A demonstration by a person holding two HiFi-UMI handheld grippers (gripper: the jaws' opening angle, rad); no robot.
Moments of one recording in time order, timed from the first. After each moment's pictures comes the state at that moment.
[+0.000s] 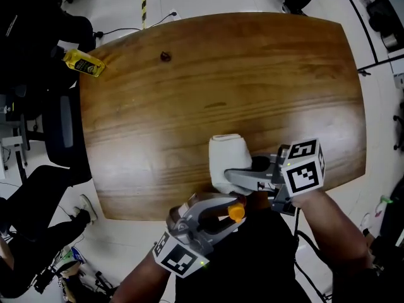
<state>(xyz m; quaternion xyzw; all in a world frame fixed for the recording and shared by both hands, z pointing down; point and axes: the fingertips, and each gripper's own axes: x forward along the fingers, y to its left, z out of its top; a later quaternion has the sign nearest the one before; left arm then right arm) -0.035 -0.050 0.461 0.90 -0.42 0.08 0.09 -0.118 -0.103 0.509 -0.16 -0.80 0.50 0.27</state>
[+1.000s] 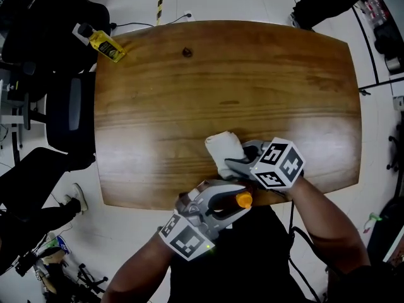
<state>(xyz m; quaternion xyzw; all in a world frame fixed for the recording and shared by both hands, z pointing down) -0.037 -0.053 0.463 0.90 -0.42 0.08 0.07 -0.127 -0.087 0.583 -0.17 -0.85 0.24 0.44</state>
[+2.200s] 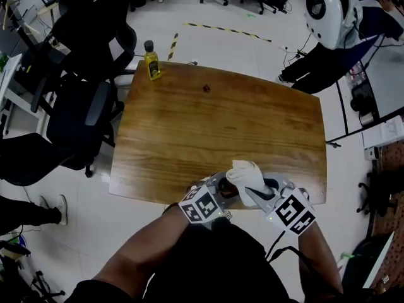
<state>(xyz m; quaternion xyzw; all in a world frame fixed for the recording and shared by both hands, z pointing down) -0.040 -0.059 0.480 0.90 -0.42 0.08 0.07 -0.076 -0.041 0.420 -0.11 -0.89 -0.10 0.44</state>
